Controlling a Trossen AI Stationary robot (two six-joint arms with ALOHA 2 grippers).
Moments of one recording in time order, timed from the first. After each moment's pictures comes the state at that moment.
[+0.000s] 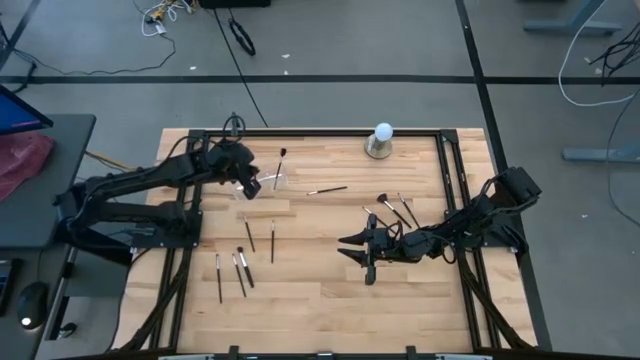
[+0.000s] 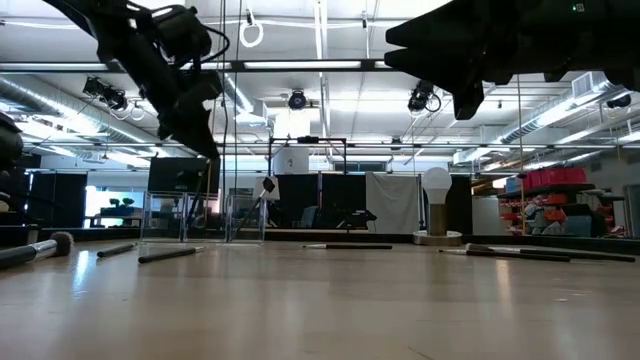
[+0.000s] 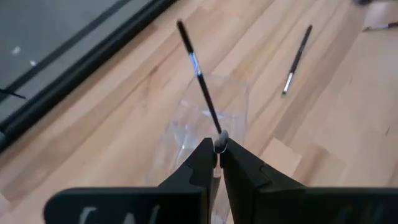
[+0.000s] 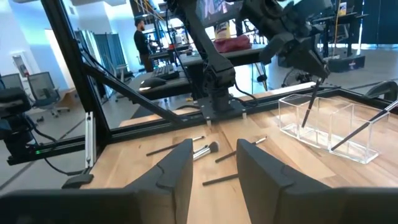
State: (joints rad) left arm 0.46 1.00 0.67 -0.46 -0.14 -0.15; right arm 0.45 1.64 0.51 1.15 0.53 0.18
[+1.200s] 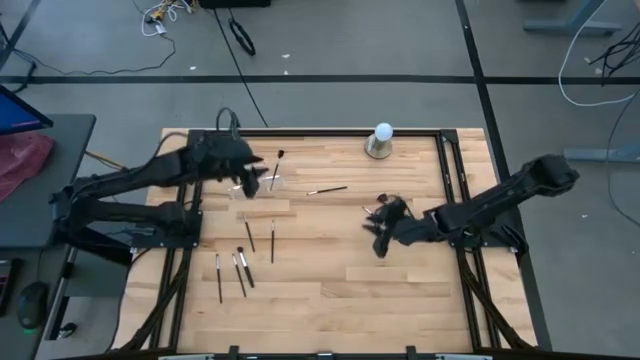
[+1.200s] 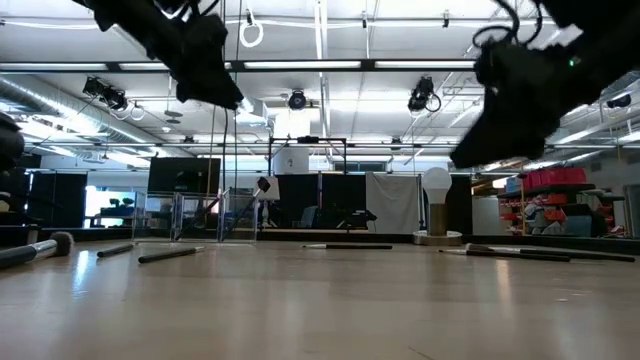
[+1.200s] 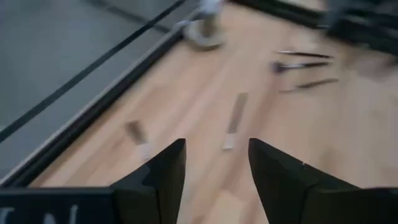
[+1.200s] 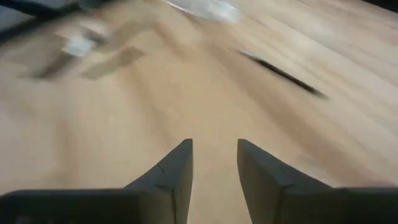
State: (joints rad) left arm 0.31 0.93 0.79 -0.42 -0.13 -0.14; right arm 0.32 1.22 0.51 -0.03 0.56 0.66
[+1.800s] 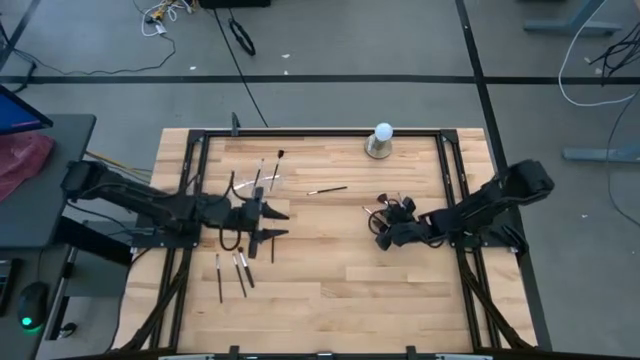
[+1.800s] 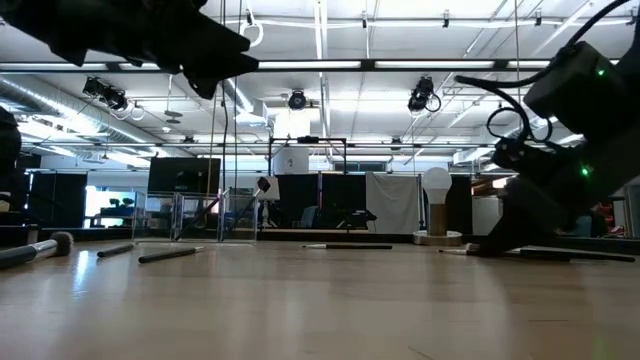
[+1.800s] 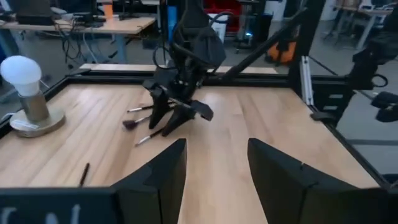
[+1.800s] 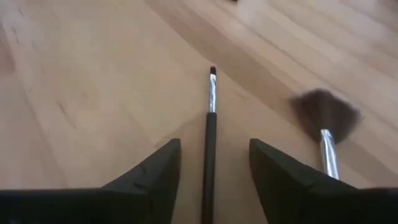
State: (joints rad) left arm -0.21 1.03 0.43 0.43 -0.19 -0.08; right arm 0.23 1.53 0.27 0.32 0.63 0.67
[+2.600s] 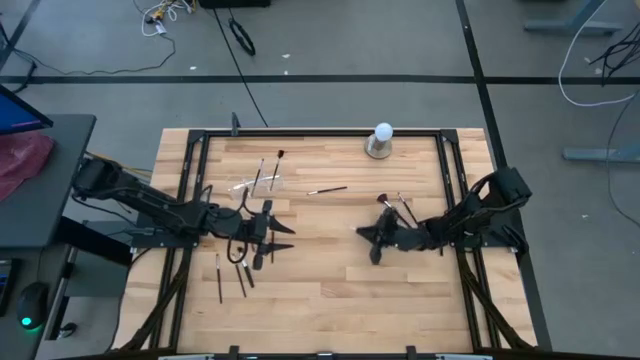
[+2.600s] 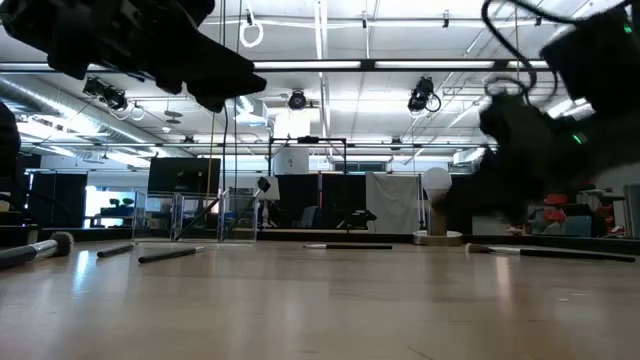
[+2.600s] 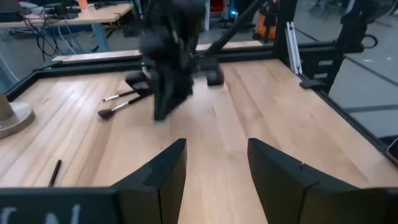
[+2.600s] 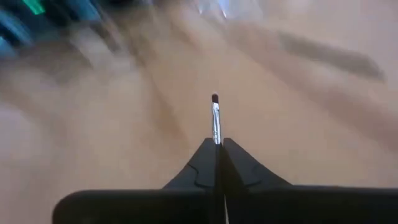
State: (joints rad) left arm -0.27 1.22 0.43 0.55 -0.19 -0.01; right arm 0.32 1.70 0.27 1.03 0.55 0.51
